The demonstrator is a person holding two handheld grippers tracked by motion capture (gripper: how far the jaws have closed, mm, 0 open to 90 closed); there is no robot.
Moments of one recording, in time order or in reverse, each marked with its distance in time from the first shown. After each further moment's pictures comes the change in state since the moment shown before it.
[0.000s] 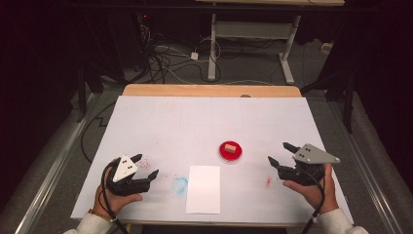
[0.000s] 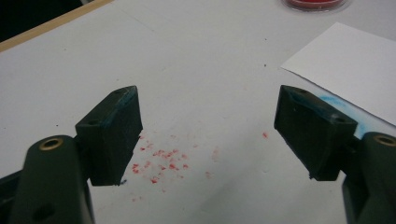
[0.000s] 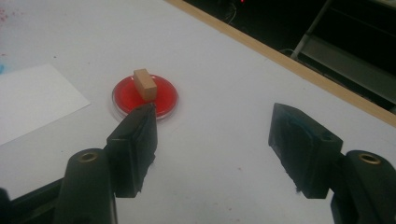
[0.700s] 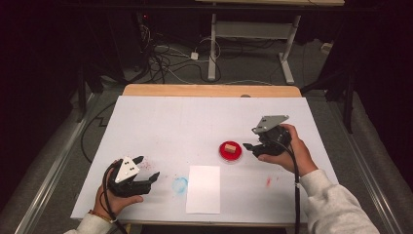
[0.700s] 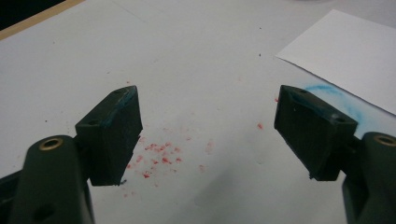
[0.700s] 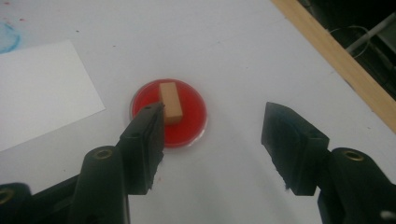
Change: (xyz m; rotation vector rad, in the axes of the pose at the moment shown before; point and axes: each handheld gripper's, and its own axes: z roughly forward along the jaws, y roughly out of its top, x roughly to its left) left arm -0.001 -0.004 0.002 0.025 -0.019 0.017; right arm 0.001 0.078 0.077 0.259 0.222 -0.211
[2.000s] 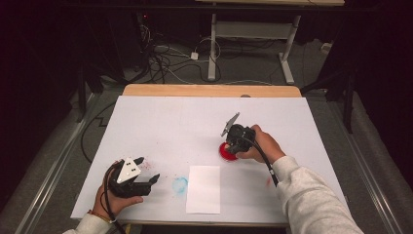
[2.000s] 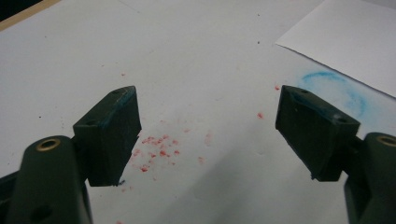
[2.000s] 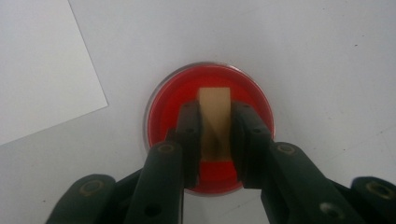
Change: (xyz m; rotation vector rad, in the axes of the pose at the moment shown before) left arm 0.000 -0.002 0.003 0.030 -0.004 0.023; right arm 0.011 0.029 0.092 0.309 0.174 -0.089
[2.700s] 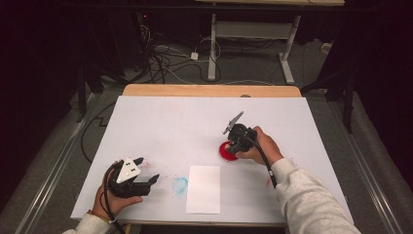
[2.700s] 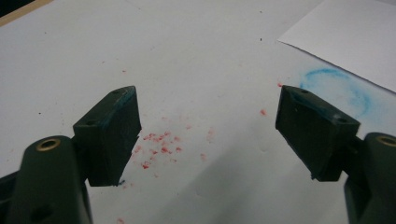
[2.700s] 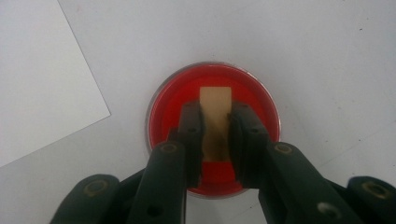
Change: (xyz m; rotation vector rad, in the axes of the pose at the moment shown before) left arm 0.002 -0.003 0.000 0.004 0.000 -0.004; right arm -0.003 -0.007 0.003 -0.034 0.024 0.105
